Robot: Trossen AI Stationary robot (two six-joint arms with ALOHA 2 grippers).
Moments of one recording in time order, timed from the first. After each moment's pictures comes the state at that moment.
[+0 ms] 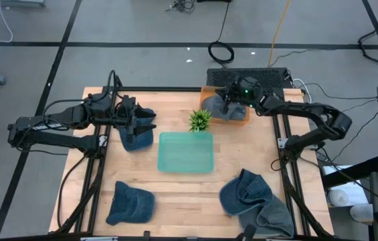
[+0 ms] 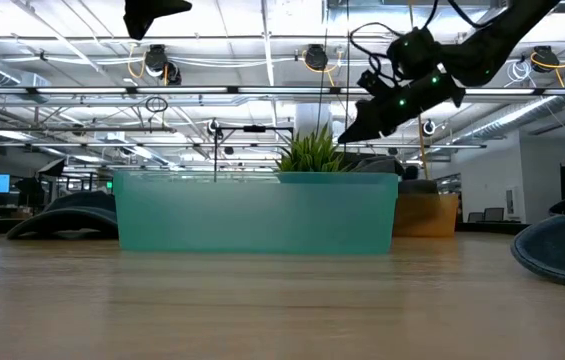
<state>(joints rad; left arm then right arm) 0.17 0.82 0.86 -0.24 0.13 -0.29 -0.65 1.42 0.73 0.36 -0.08 -0.22</state>
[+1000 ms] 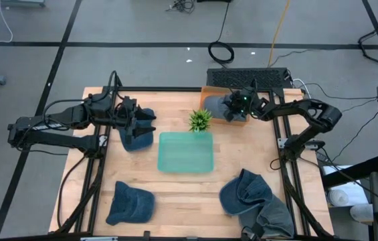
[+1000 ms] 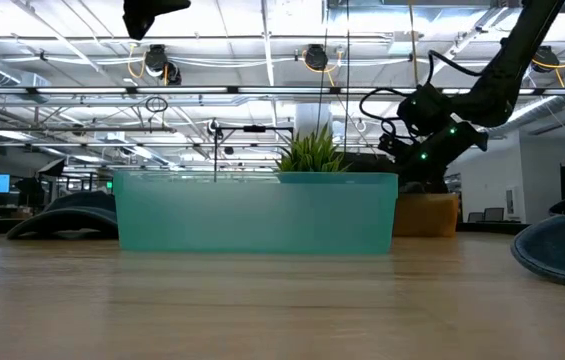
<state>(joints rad) 0.17 0.82 0.86 -0.24 0.18 -0.31 -0.75 1.57 0.53 0.36 -0.05 -0.03</state>
